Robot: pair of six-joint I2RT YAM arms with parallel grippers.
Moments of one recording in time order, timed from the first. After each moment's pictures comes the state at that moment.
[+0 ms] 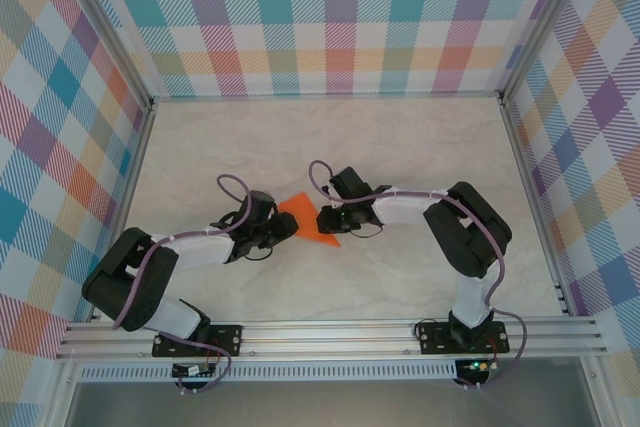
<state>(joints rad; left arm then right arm) -0.54 1.46 0.52 0.09 0.13 -0.97 0.73 1.87 1.03 -0.20 -0.34 0.54</state>
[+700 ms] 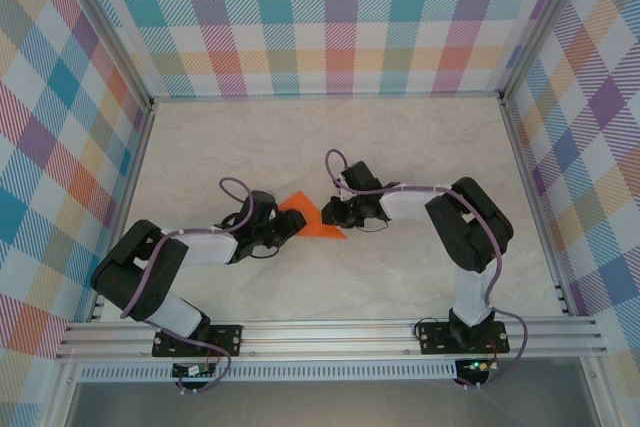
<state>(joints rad) -0.55 1.52 0.51 0.25 0.23 -1.09 0.65 1.89 1.01 -0.12 -0.46 0.69</state>
